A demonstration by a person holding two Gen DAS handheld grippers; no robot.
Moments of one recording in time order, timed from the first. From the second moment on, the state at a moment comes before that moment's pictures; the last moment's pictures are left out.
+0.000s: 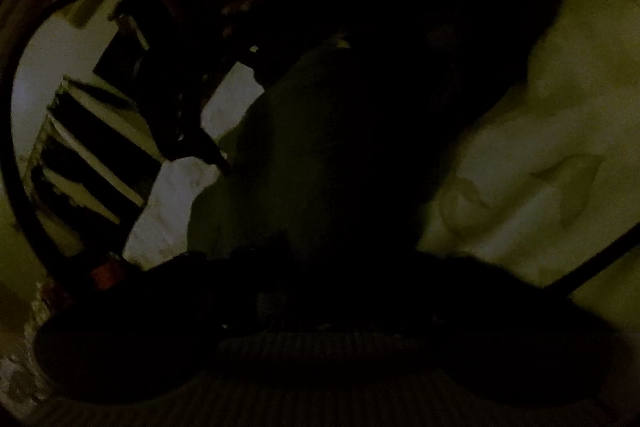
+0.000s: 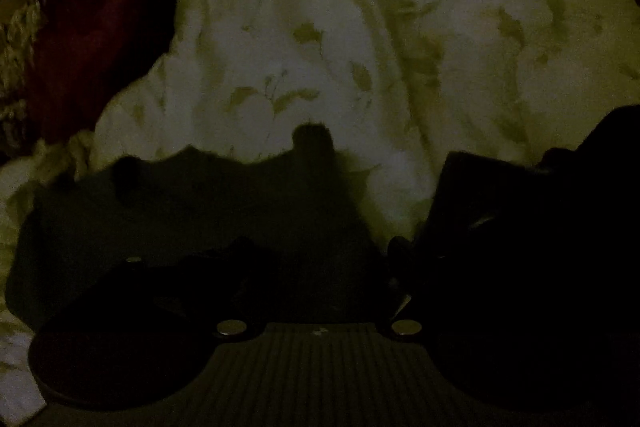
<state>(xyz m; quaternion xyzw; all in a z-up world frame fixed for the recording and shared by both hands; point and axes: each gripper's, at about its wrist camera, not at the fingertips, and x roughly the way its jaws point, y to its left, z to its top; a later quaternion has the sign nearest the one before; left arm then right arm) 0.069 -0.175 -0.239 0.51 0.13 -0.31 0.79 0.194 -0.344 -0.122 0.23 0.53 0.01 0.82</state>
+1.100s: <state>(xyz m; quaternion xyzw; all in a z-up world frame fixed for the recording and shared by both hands) 0.167 0.186 -0.123 -0.04 0.39 -0.12 0.91 0.301 -0.067 -0.085 0.36 0.44 0.18 0.80</state>
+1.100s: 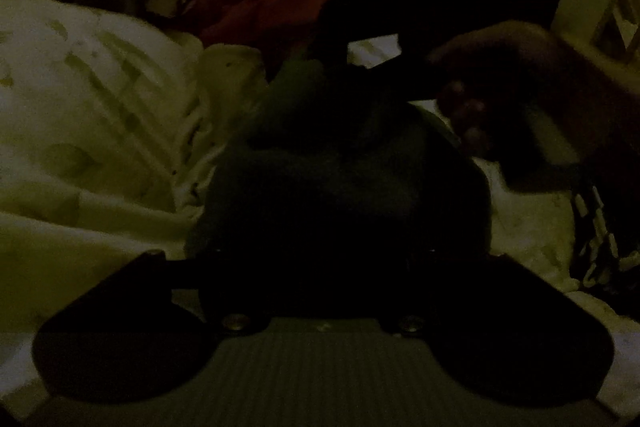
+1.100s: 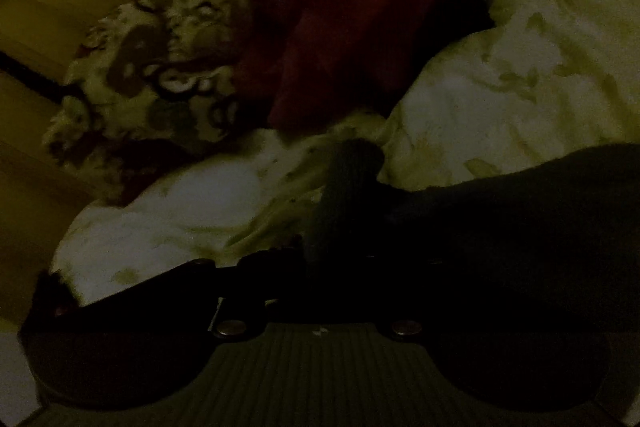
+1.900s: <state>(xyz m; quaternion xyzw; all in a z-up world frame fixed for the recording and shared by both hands) 0.148 0.178 -0.100 0.04 0.39 -0.07 0.92 0.229 -0.117 -0.026 0.26 0.29 0.20 0.90</state>
